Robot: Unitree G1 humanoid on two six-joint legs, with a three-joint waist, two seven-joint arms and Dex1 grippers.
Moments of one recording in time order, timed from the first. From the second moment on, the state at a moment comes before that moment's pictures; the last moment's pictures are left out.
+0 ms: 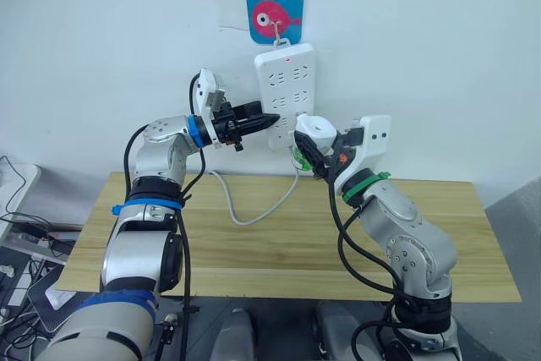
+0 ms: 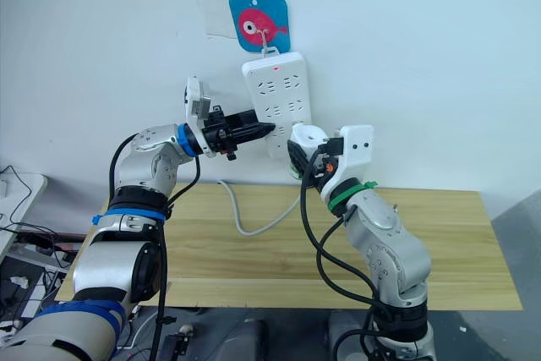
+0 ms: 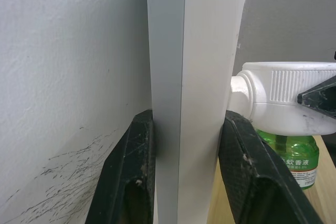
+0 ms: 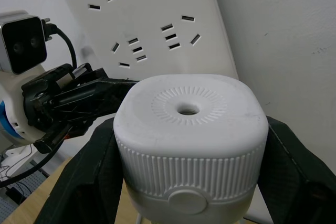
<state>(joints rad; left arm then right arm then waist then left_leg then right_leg) -0.97 0.40 0.10 0.77 -0.33 0.08 -1.30 -0.37 0.04 0.04 -0.55 0.40 0.81 0.08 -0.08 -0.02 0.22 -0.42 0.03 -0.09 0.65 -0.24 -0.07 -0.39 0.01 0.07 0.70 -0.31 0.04</state>
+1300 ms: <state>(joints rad) -0.97 0.39 0.10 0.77 -0.33 0.06 -1.31 -0.30 0.00 0.05 -0.69 0.46 0.92 0.04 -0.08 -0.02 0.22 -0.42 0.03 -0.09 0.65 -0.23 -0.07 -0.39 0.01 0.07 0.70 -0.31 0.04</state>
